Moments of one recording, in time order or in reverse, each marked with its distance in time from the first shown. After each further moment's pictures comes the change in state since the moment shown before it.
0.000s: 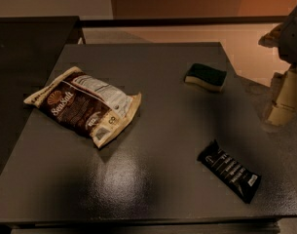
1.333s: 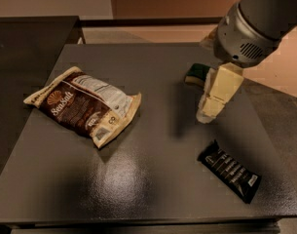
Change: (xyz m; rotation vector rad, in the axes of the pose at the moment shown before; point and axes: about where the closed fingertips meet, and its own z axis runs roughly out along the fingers) arm -0.101 0.001 0.042 -0.089 -0.217 -0.060
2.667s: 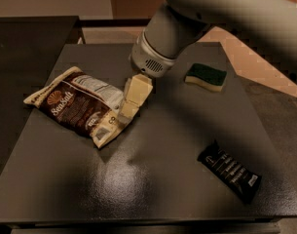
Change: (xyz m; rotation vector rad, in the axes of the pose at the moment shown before) arm -0.125 -0.006 0.121 -0.123 -0.166 -0.055
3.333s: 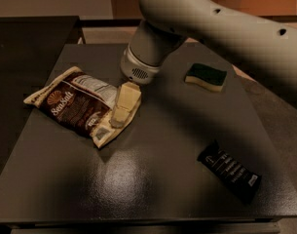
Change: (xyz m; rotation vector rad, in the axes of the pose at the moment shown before) arm 0.003 -0.013 0.050 -0.038 0.063 0.000
